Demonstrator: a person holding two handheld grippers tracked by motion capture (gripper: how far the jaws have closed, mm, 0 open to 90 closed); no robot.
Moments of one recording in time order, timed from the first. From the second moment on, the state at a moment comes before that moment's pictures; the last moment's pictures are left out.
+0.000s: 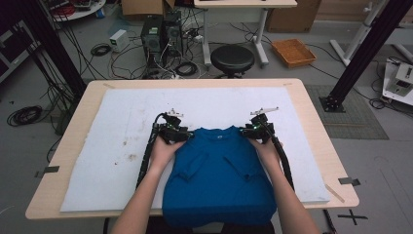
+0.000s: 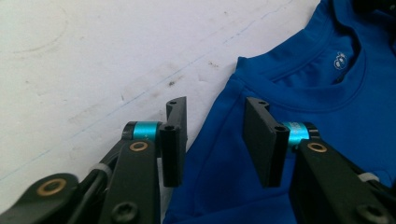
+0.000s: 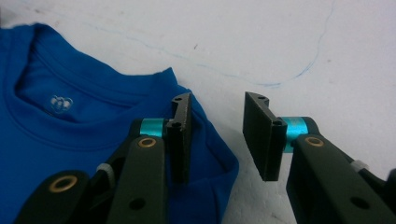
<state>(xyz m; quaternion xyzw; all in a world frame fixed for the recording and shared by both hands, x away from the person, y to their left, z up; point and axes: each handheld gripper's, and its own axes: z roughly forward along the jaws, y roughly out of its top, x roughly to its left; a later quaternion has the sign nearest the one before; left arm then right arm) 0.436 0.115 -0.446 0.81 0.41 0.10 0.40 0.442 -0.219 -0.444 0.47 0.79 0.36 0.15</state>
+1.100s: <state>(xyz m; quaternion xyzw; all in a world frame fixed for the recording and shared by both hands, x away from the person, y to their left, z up) 0.427 0.105 -0.444 0.84 0.37 0.15 0.38 0.437 -0.225 -0.438 0.46 0.79 0.37 0.15</state>
